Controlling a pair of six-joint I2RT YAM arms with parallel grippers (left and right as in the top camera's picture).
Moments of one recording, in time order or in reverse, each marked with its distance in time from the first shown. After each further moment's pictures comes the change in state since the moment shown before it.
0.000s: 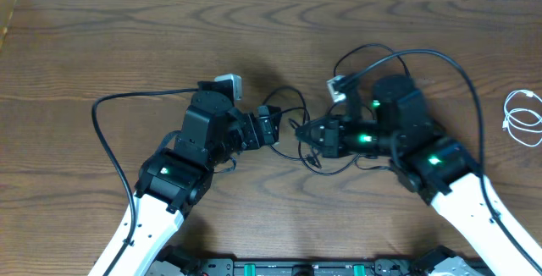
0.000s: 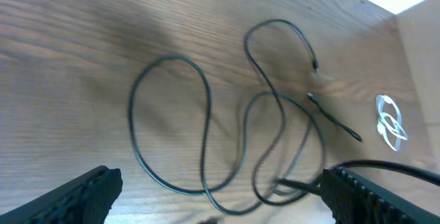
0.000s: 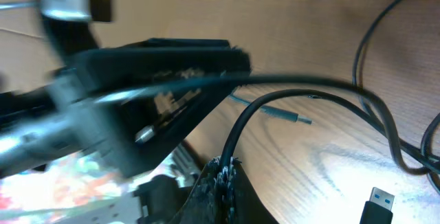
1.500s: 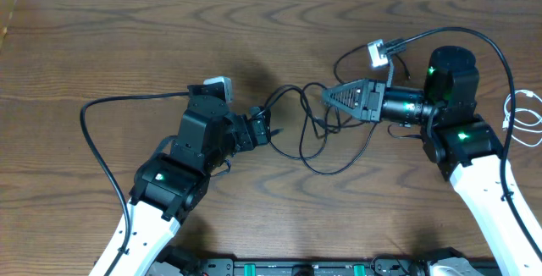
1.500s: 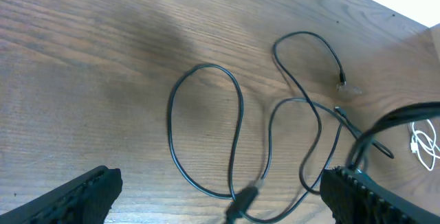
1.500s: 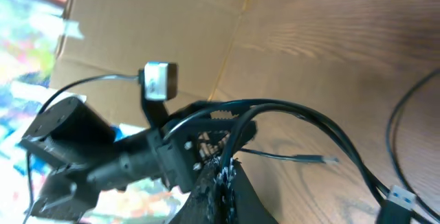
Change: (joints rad) left arm -0.001 -0.036 0.000 -0.053 -0.126 0.008; right arm -0.312 0.051 -0.017 0.282 -0.369 0.096
